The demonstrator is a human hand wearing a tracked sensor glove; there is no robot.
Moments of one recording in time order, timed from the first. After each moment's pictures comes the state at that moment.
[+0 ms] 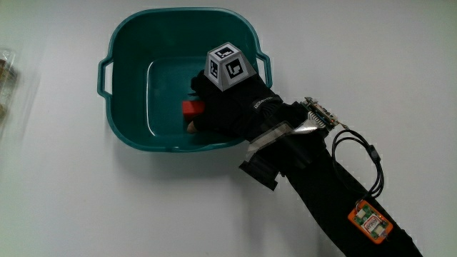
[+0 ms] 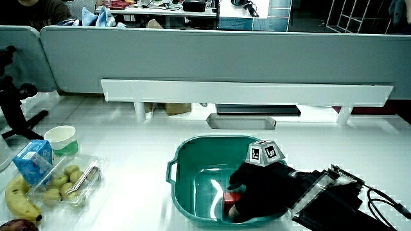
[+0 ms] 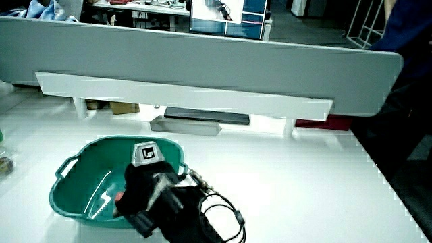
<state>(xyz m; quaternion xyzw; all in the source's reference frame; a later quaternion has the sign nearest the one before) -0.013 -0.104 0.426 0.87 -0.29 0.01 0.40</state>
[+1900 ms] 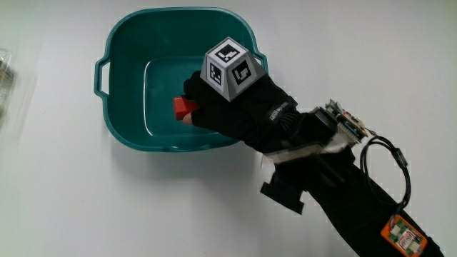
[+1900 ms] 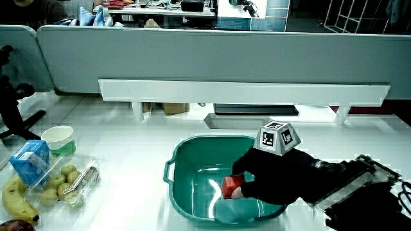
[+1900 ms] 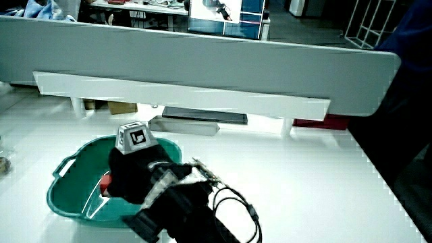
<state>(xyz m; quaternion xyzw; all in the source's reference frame) -0.007 -0.083 0.343 0.88 -0.36 0.02 0.29</state>
